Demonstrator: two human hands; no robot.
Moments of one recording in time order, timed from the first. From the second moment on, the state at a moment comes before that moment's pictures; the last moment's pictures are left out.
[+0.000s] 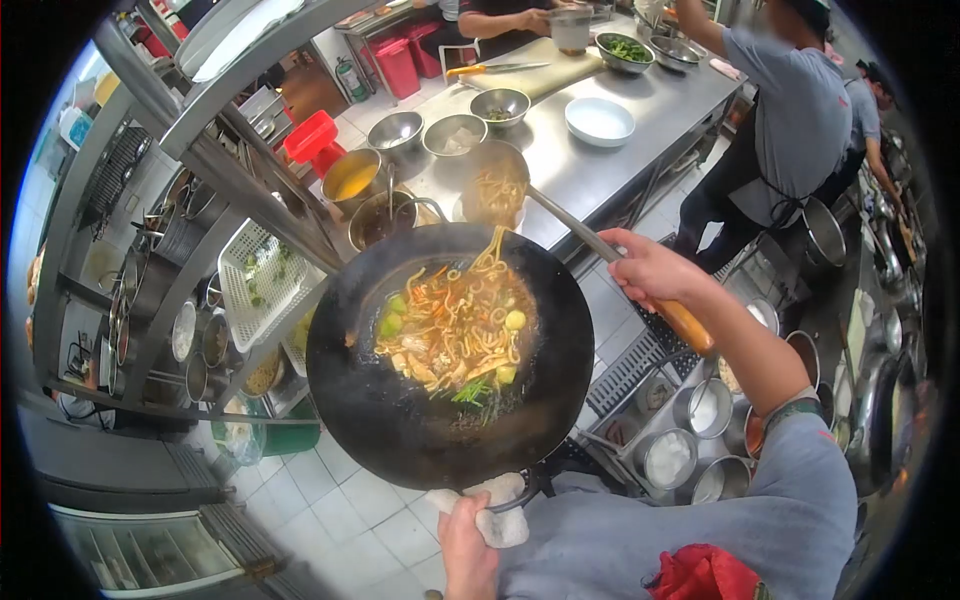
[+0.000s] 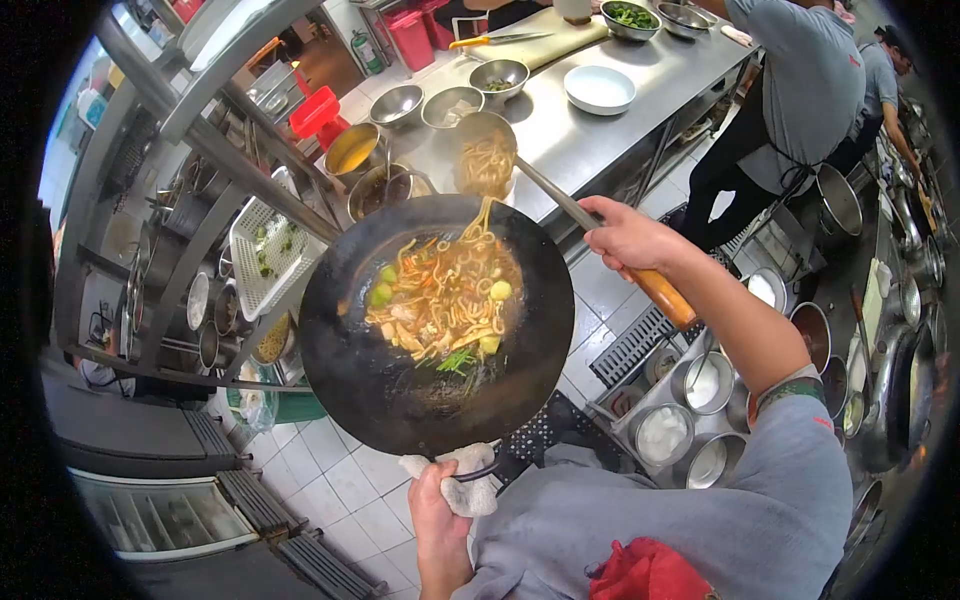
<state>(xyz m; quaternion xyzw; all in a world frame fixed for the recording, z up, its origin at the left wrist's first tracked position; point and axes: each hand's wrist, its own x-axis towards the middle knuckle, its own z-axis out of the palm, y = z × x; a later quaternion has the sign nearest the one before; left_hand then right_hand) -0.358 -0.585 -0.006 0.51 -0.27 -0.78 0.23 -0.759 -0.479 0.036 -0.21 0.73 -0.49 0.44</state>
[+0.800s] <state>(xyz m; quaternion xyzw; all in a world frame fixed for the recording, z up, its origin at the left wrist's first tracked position) -0.426 -0.564 0.000 0.43 -0.18 -0.85 0.24 -0.713 -0.446 0.084 -0.47 0.86 -0.13 0.14</state>
